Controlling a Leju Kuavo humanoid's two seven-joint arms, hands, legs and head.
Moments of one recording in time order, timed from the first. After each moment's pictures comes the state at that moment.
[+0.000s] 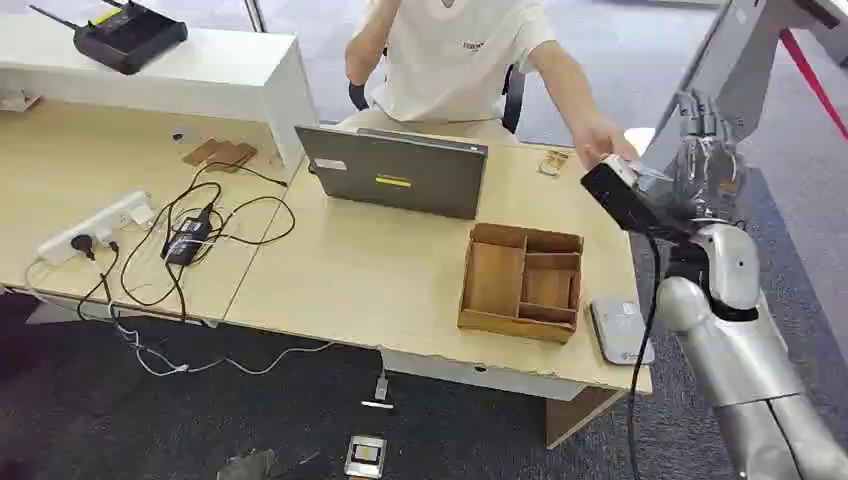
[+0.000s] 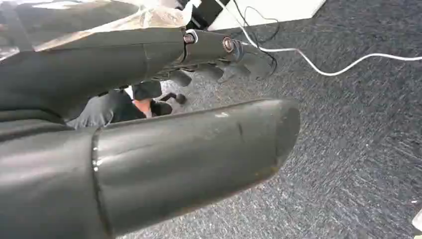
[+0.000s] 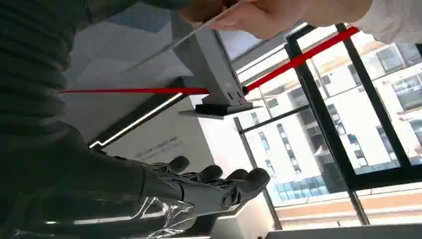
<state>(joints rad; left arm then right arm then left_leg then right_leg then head) -0.24 0.13 -1.05 -0.43 -0.19 0.50 0.31 -0.77 -0.29 0.59 -1.16 0.96 -0.28 0.27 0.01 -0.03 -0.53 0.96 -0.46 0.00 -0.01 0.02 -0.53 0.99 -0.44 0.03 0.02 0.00</state>
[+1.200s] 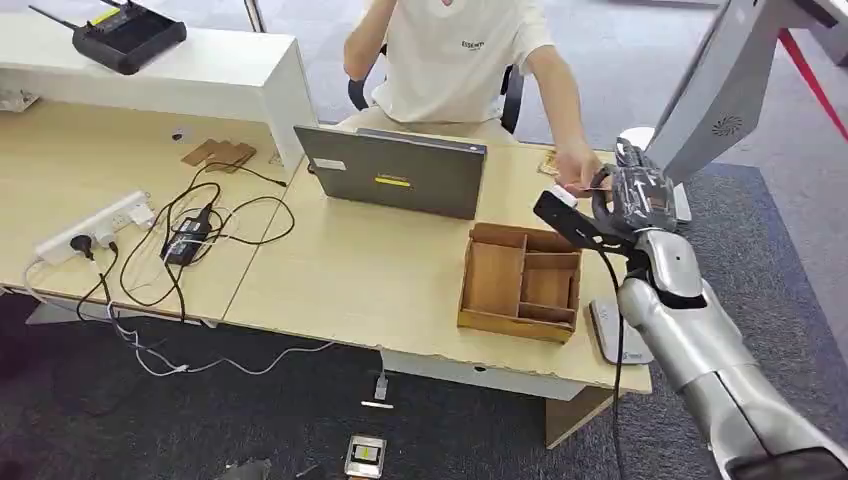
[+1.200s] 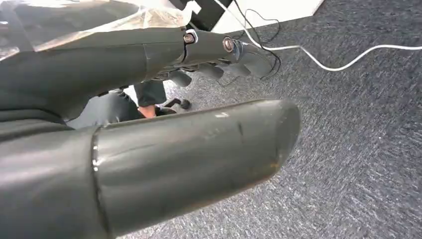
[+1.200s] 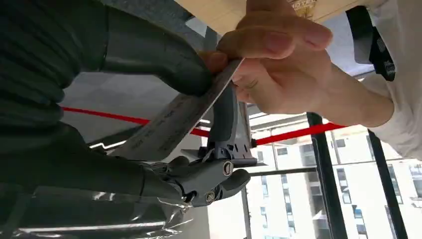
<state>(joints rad) -0.21 0.14 -1.04 -0.44 -0.25 0.49 0.33 -0.87 -0.23 0.76 -0.85 0.92 -0.24 0.27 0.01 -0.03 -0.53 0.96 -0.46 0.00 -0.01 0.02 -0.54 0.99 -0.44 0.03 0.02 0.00</state>
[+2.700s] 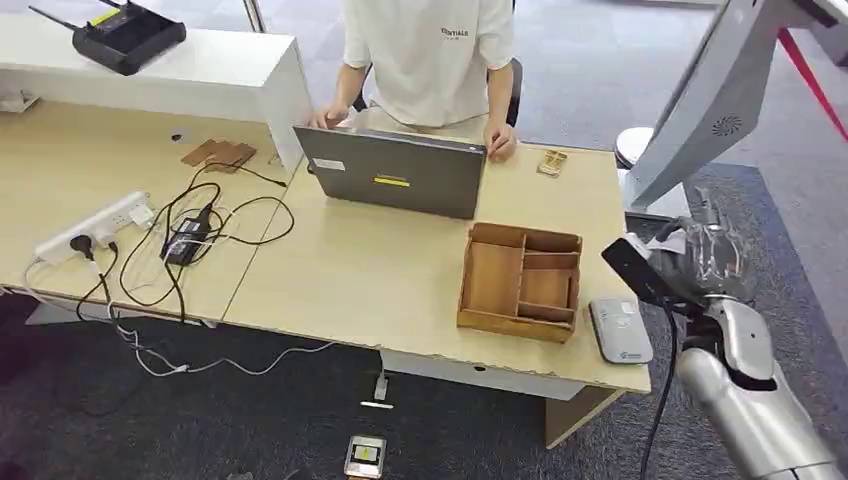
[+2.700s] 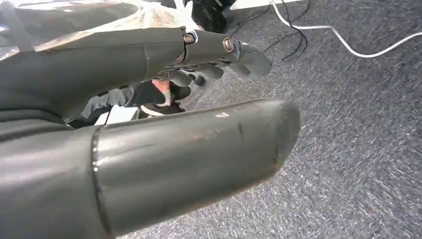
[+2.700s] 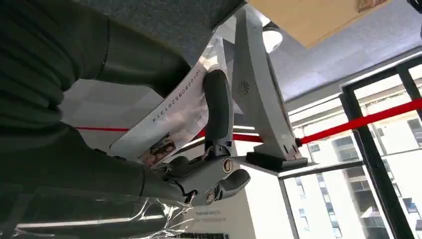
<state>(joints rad) -0.15 0.15 -0.95 -0.44 -0.17 0.55 0.29 -0.55 -0.45 0.62 -1.22 0.84 -0.28 0.34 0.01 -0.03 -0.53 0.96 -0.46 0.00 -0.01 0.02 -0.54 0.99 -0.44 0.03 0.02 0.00</state>
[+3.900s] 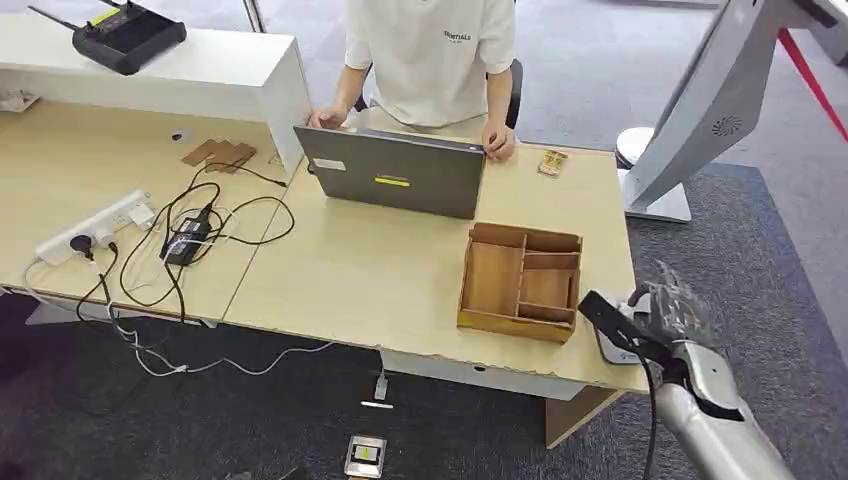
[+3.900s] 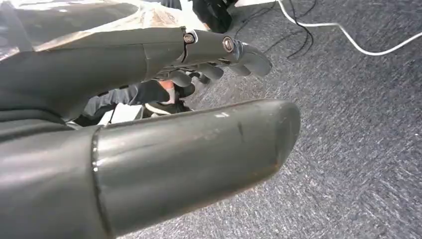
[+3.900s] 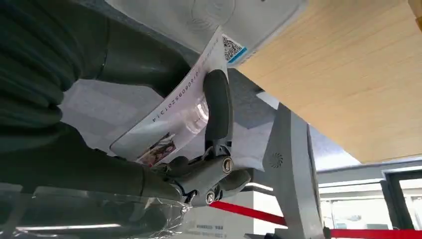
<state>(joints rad) -0.16 0.15 -0.95 -0.44 -0.17 0.54 0.31 -0.50 -0.39 0.65 -0.97 0.82 -0.22 0.30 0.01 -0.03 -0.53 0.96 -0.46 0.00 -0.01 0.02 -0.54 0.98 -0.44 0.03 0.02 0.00</state>
